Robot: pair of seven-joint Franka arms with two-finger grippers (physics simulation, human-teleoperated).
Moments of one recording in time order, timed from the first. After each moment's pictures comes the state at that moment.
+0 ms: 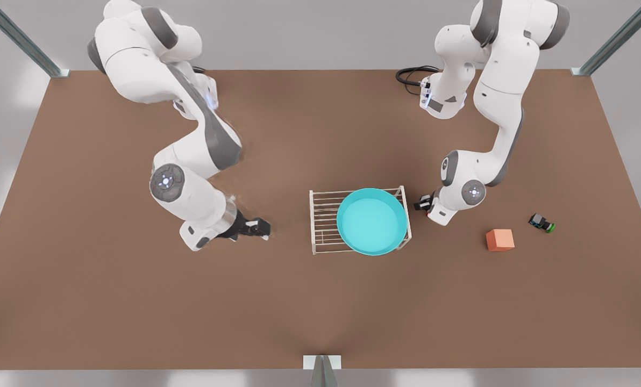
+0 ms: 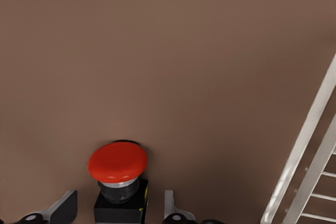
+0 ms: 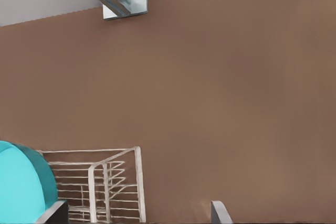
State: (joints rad) left arm -0.15 0.40 -0.06 -2.27 -0.16 2.42 -0.37; right arm 0.07 0.54 0.38 -1.22 -0.01 1.85 0.47
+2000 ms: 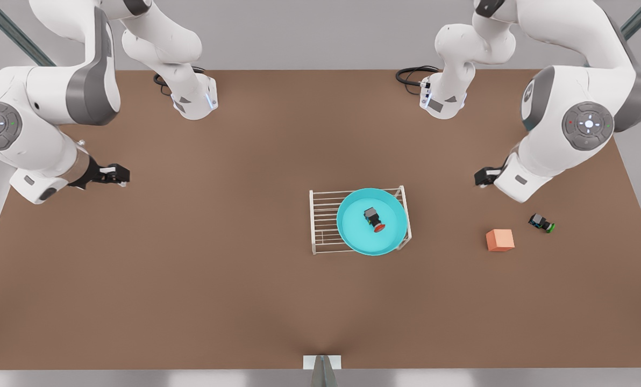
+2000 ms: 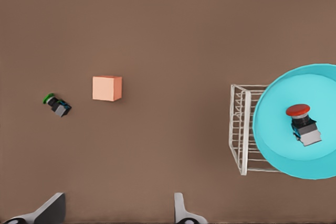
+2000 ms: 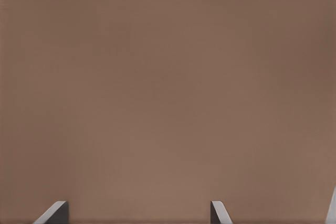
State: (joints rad) left arm -0.18 0.23 0.00 -1.28 0.09 1.31 -0.21; right arm -0.07 0.19 0.17 -1.33 -0.15 1.36 -0.04
